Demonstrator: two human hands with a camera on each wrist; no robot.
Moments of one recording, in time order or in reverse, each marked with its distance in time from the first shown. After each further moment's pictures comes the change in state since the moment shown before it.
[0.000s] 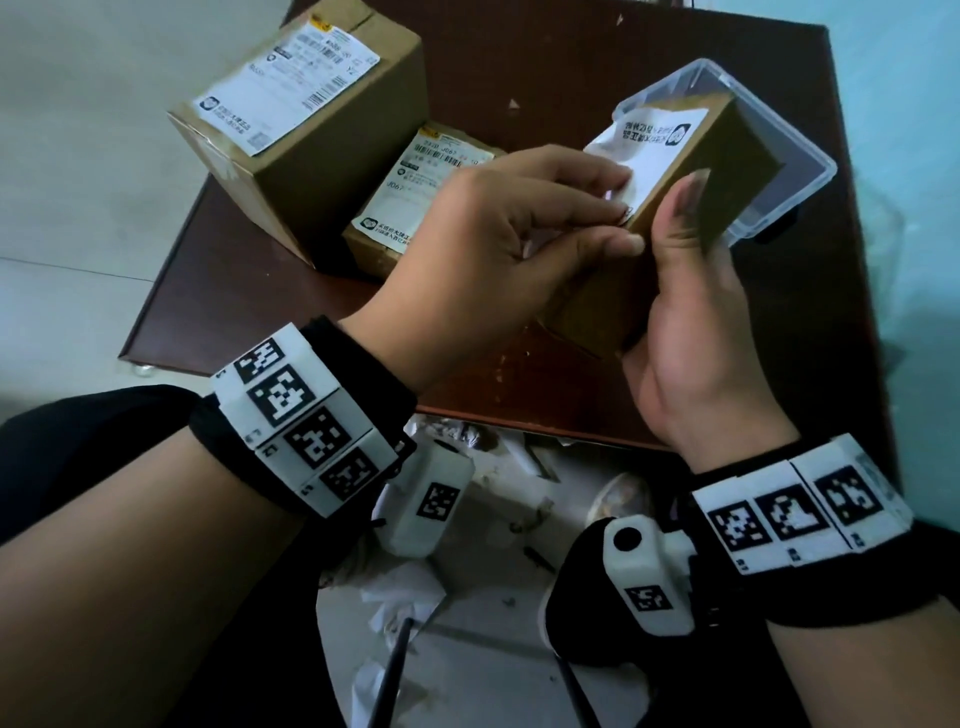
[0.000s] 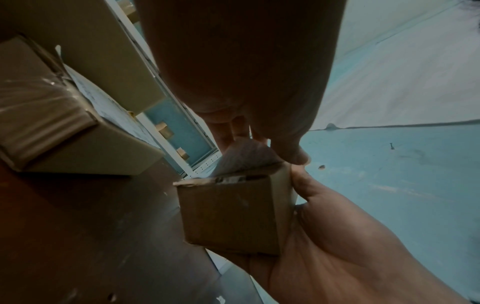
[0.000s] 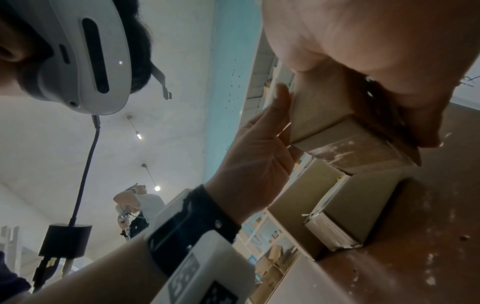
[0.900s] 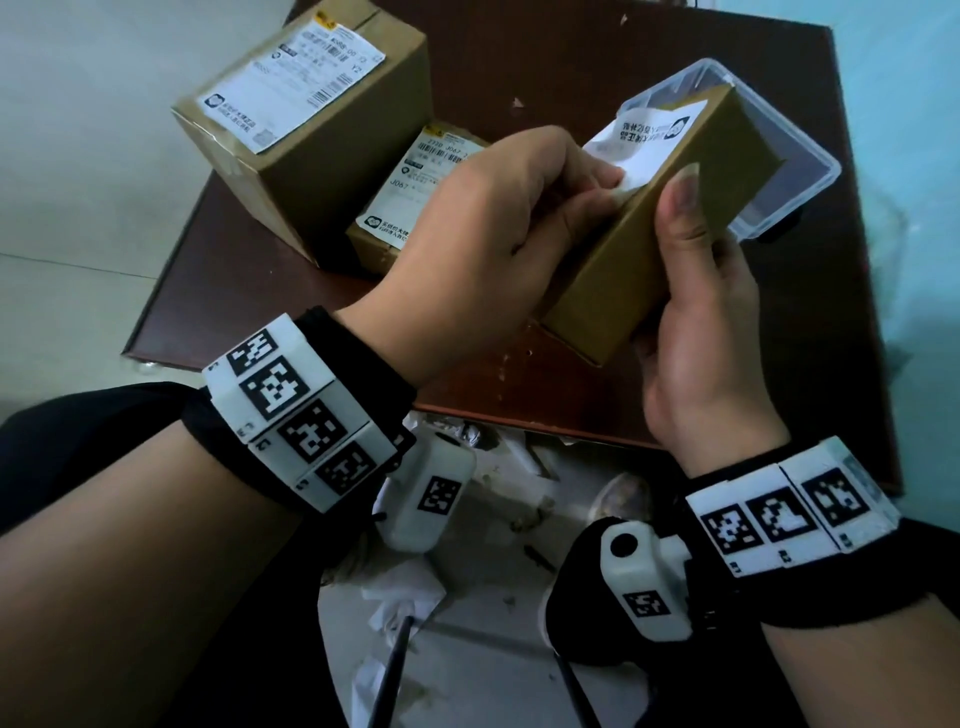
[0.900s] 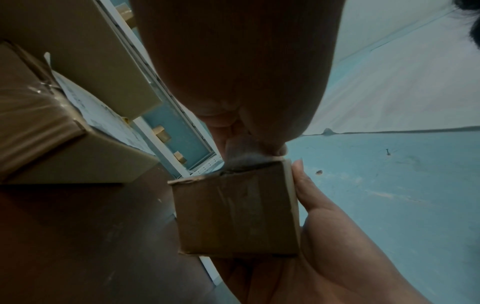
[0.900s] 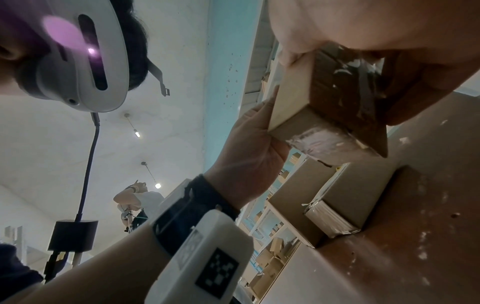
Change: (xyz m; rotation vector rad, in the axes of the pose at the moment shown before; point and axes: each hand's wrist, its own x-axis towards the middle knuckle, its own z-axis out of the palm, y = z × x) left_hand 0.004 0.006 -0.008 0.048 -0.002 -0.044; right_hand -0.007 -0.006 0.001 -0.123 0.107 -0.048
